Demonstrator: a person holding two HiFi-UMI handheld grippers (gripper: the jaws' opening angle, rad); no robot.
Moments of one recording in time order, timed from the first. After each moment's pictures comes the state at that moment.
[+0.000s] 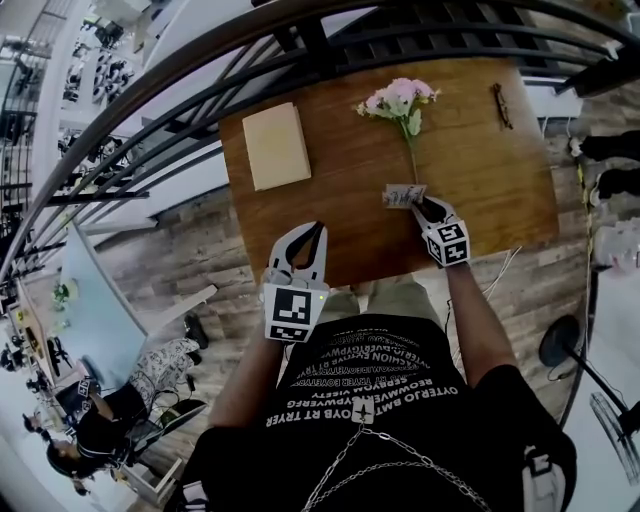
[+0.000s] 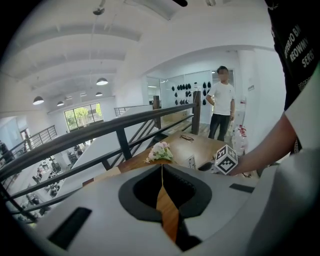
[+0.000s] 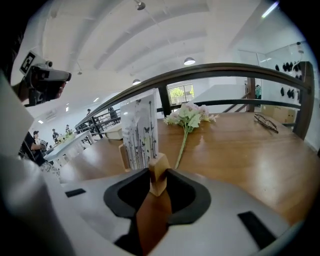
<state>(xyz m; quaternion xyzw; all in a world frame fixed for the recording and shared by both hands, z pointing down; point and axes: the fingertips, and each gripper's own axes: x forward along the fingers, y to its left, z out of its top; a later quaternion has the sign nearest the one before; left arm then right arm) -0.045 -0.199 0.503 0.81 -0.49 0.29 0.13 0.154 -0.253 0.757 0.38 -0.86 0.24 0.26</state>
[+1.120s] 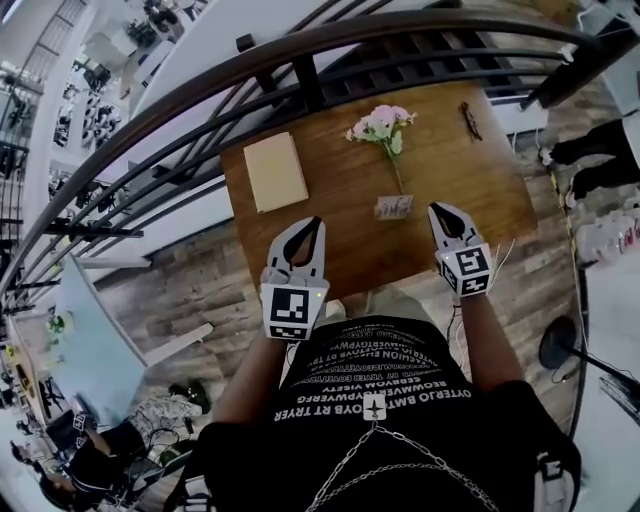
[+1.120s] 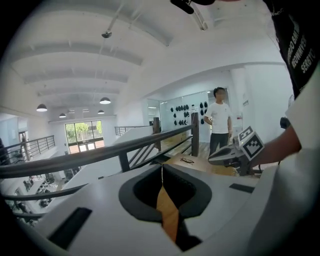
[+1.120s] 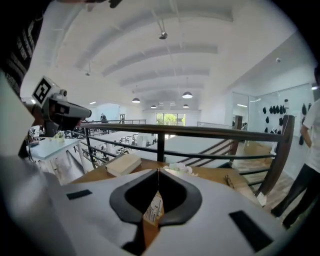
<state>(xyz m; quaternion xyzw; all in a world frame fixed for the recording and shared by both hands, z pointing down) -0.052 -0.198 0.429 0.84 -0.50 0.18 0.06 0.171 -0.233 0.532 0.47 -0.85 0.10 0.20</state>
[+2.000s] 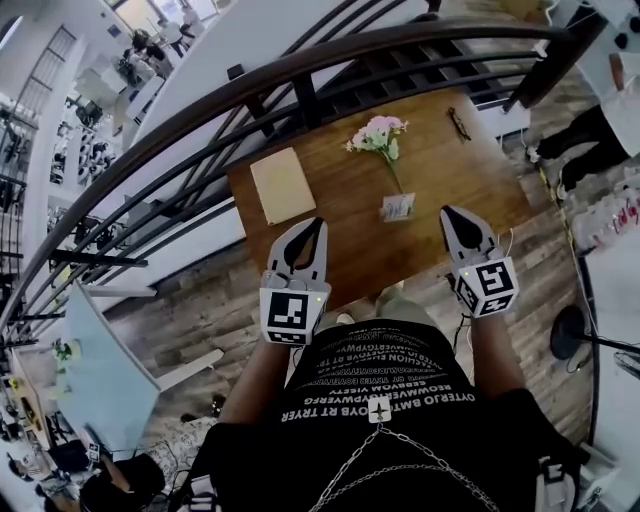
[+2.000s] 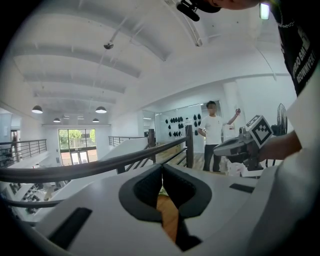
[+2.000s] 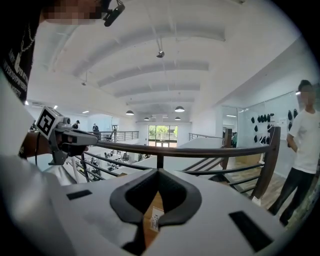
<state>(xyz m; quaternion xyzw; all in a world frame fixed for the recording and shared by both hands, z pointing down) -0.075 -0.175 0.376 0.87 -0.47 0.13 0.03 0.145 -0.176 0.411 0.53 -0.84 0.07 0.13</state>
